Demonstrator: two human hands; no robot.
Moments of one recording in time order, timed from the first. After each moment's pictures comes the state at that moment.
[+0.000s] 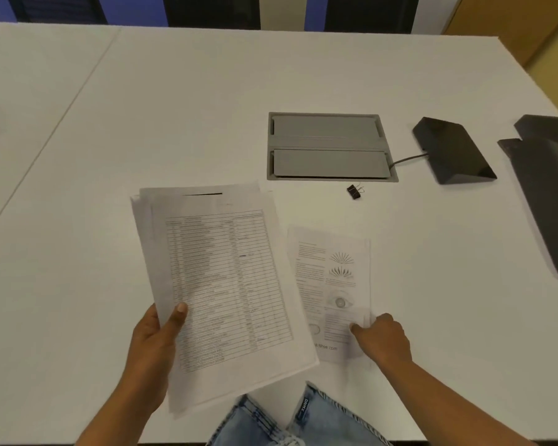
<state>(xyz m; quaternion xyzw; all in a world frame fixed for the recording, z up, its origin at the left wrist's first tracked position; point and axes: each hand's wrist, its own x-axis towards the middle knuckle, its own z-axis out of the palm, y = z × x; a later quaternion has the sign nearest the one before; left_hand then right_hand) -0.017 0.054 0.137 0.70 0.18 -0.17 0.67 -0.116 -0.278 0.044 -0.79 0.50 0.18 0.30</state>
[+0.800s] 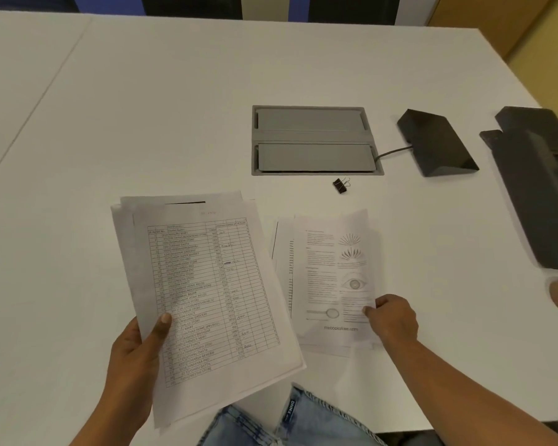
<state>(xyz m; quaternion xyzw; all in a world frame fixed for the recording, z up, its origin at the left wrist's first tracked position) -0.025 0.056 0.121 0.70 0.20 -0.17 0.67 -0.111 -0.322 0.040 -0.77 0.55 0.08 0.32</state>
